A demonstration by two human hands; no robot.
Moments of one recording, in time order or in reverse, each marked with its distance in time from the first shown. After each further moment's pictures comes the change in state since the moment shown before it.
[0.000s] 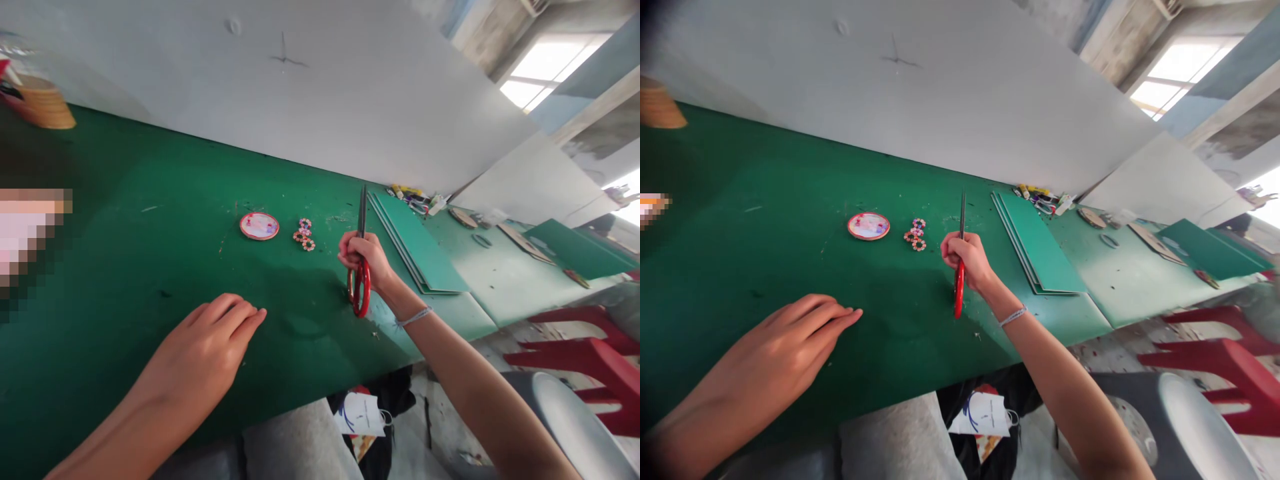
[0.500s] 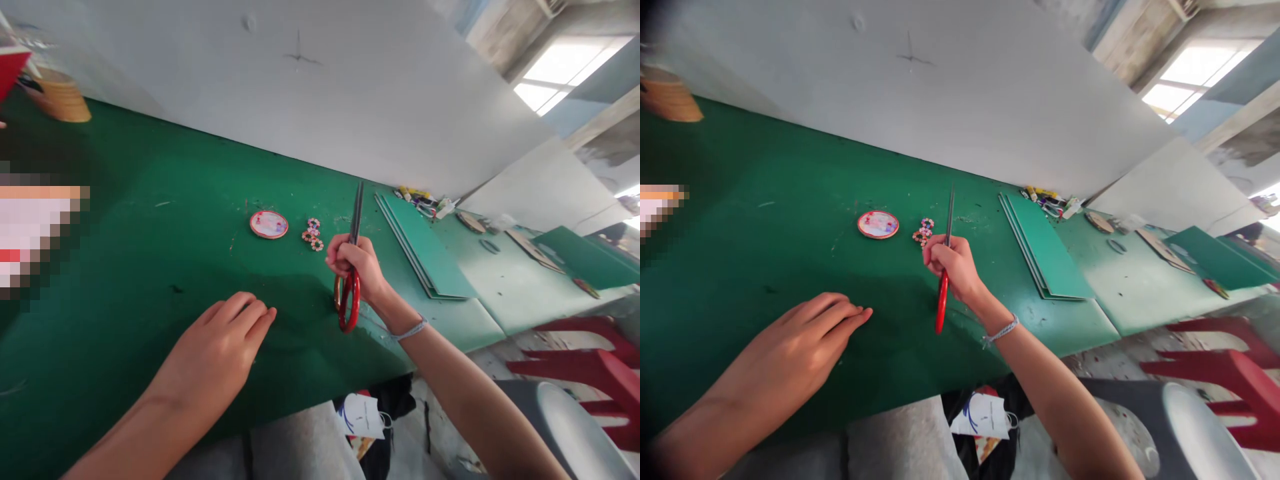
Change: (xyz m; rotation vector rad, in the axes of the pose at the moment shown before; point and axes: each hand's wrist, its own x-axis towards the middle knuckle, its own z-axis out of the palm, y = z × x) left_hand 0.000 0.005 0.002 0.031 0.059 -0.003; right_hand -0.009 0.004 0.039 0.038 -0.104 -0.056
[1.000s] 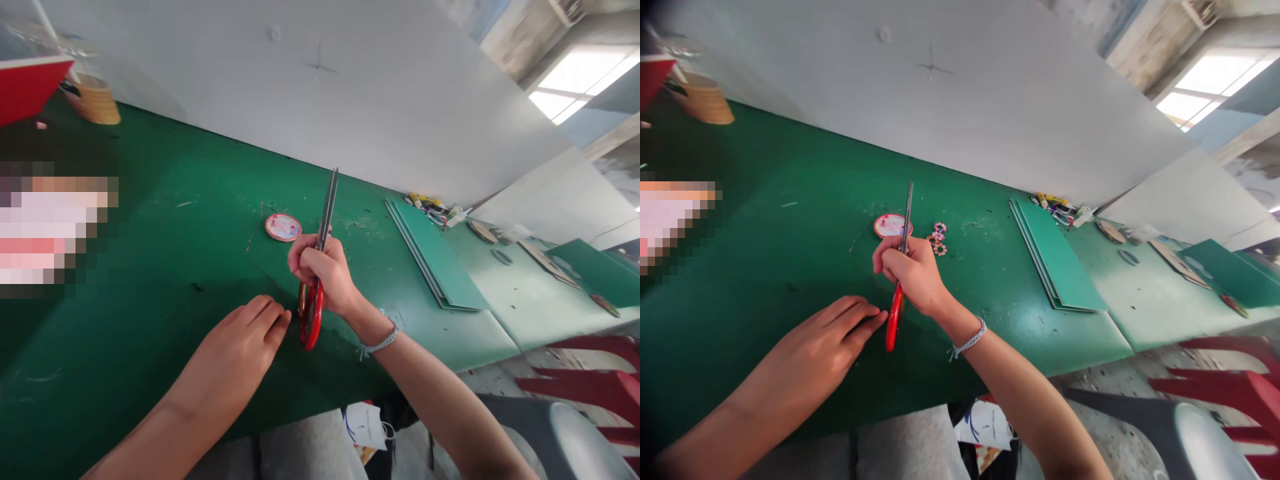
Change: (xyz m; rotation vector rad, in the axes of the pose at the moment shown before) left_hand -0.001 0.004 0.003 0.056 0.033 0.004; right_hand 0.010 0.013 0.067 0.035 -0.213 -0.078
